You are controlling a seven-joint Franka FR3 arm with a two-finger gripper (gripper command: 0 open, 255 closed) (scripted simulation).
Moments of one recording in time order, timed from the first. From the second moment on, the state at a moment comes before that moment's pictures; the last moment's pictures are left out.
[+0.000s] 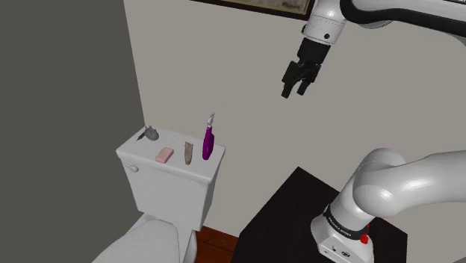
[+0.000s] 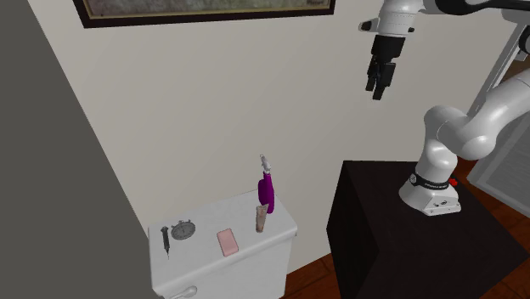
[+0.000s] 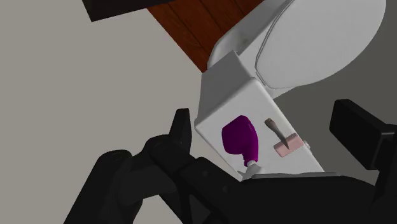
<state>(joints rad) -0.01 -0.78 -0.01 -2.29 0.09 1.57 0.12</state>
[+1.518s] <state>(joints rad) -0.08 -0.09 0.29 -2.10 0.18 2.00 0.85</state>
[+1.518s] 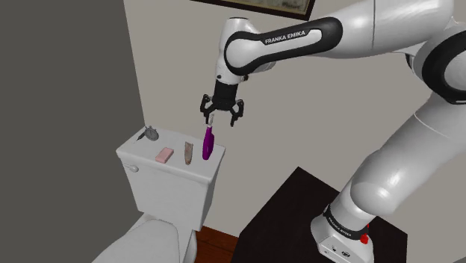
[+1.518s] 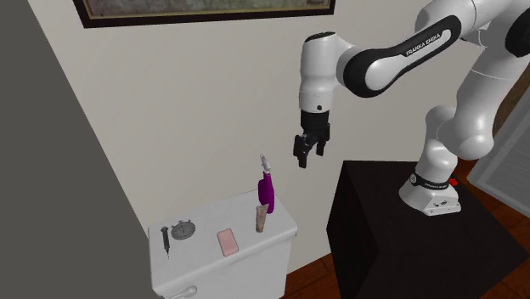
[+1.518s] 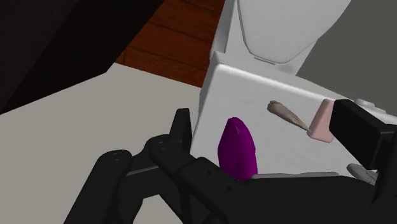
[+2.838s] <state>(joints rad) -0.01 0.55 0.24 -1.65 0.11 2.14 1.30</state>
